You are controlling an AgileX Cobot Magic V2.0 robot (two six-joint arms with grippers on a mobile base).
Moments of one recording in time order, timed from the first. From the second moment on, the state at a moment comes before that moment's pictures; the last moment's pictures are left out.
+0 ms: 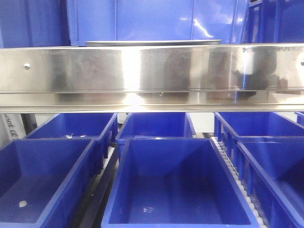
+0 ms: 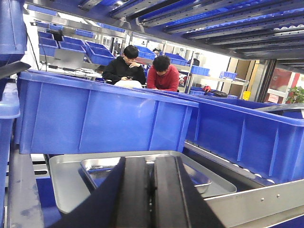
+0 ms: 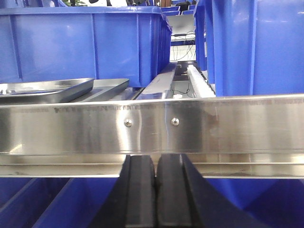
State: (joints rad) left arm -0.50 0.45 -0.45 0.33 -0.06 -0.49; right arm 0.01 0.01 0.00 -0.03 0.09 0.13
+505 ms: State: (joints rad) left arm -0.34 0.31 -0.33 0.14 -0.07 -0.12; right arm 0.01 0.01 0.00 -0.03 0.09 0.13
